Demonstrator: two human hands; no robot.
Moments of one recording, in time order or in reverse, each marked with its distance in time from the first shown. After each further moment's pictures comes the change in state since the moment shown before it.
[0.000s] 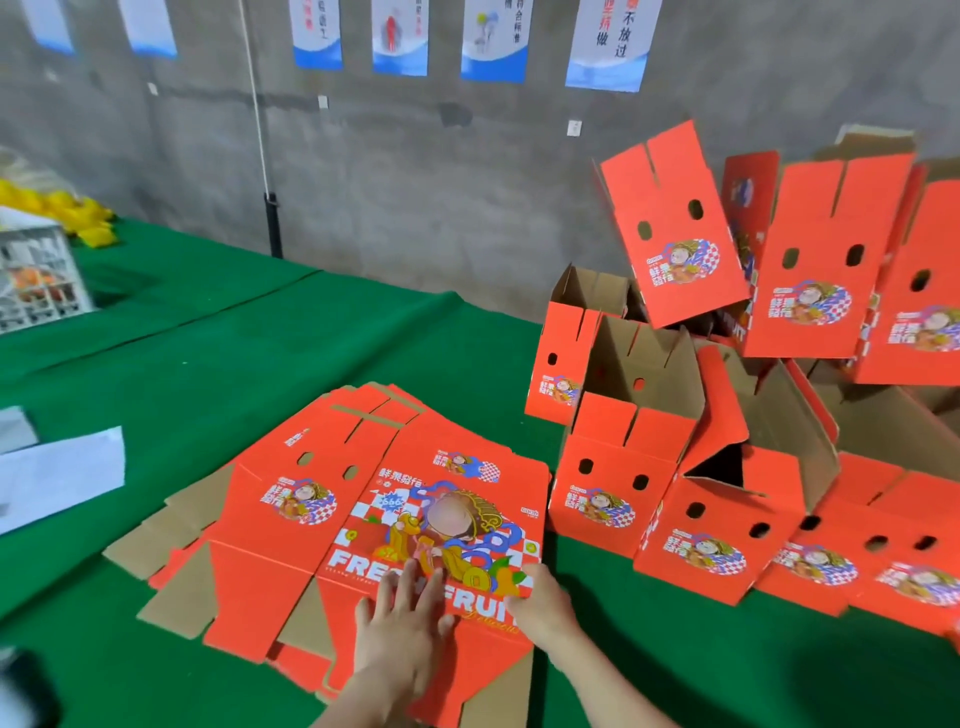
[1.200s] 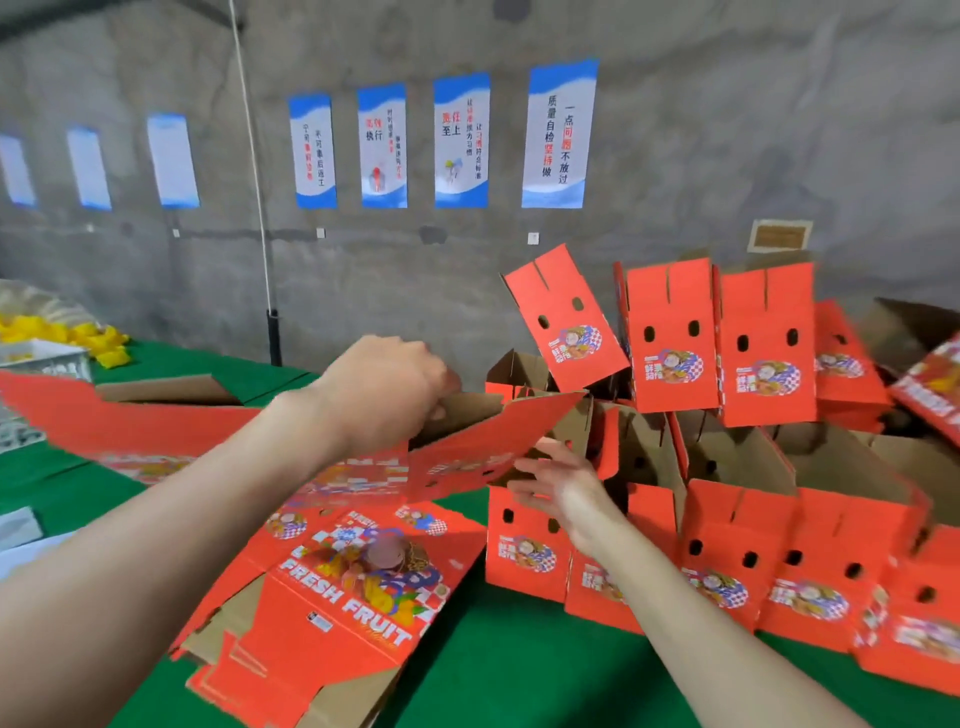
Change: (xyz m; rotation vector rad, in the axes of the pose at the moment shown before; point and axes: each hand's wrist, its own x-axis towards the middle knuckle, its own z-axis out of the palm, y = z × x) left_hand -0.142 0.161 -0.356 0.757 0.666 0.545; right_hand -0.135 -0.081 -0.210 0.799 -0.011 -0.454
